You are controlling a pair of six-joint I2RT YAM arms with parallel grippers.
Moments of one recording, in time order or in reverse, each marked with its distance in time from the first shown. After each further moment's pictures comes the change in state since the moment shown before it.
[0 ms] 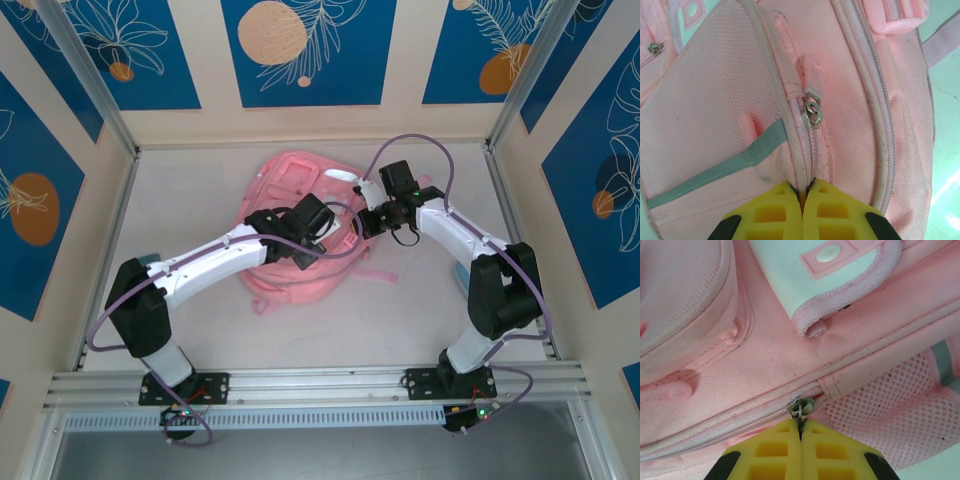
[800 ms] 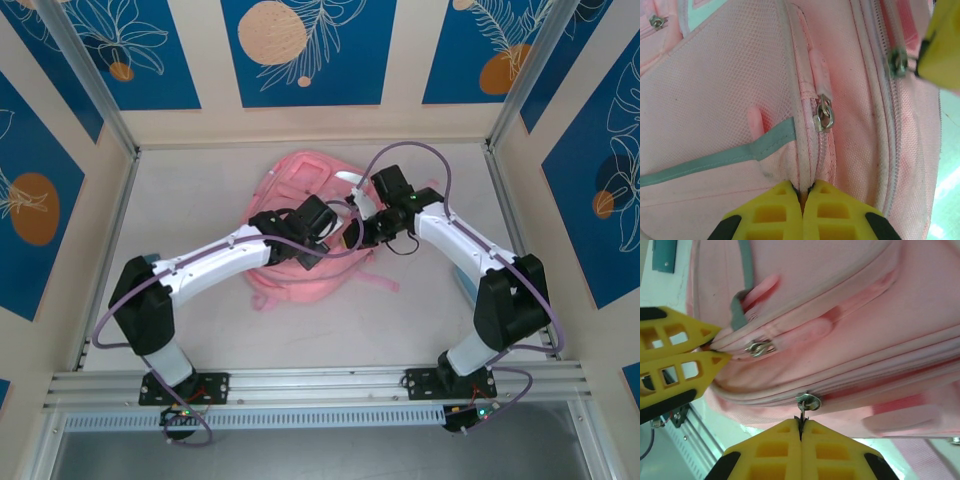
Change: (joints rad) left arm 0.000 0.024 -0.005 0.035 0.007 -0.091; right arm 0.090 -0.072 0.010 -0.174 -0.160 0.163
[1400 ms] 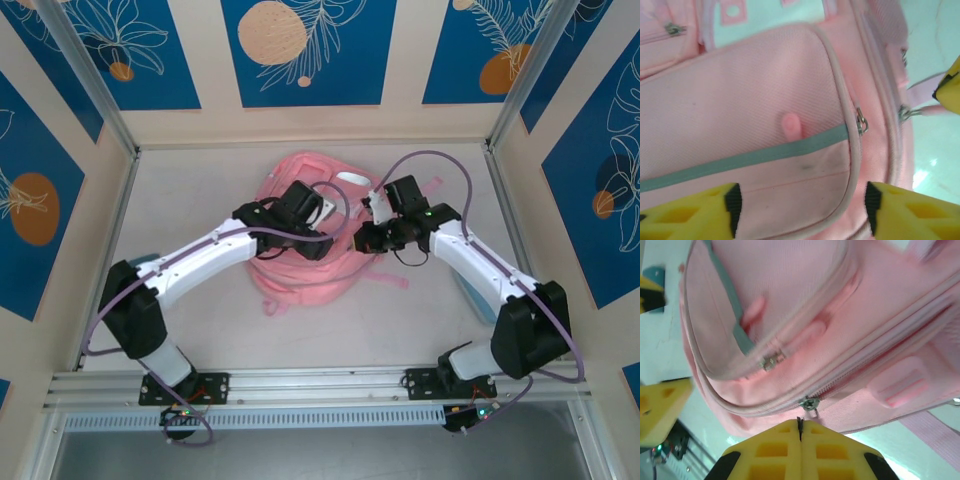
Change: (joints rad) left arm 0.074 -0.069 0.014 0.035 0.186 -0.112; right arm -0.037 -0.183 -0.141 0.089 0.124 0.188
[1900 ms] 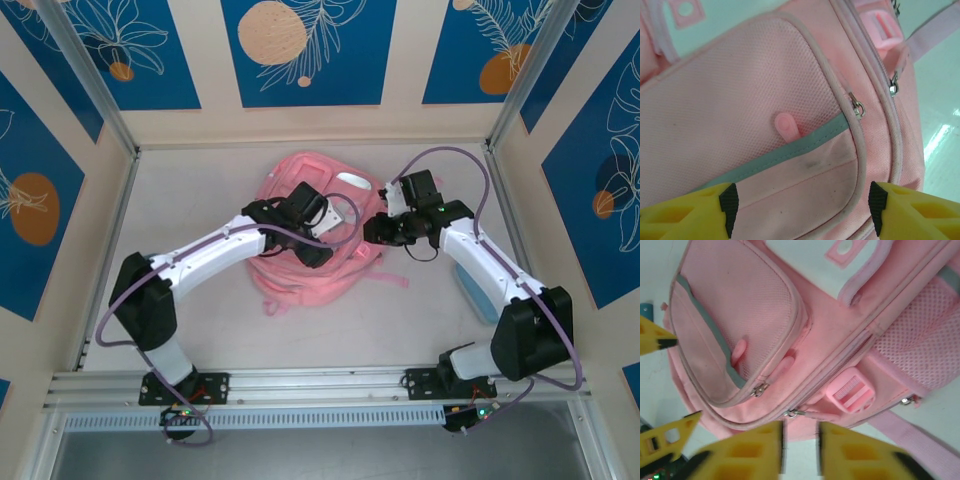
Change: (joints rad) left arm 0.006 0.090 0.024 -0.050 0.042 0.251; right arm -0.075 0.004 0.010 -0.008 0.003 0.018
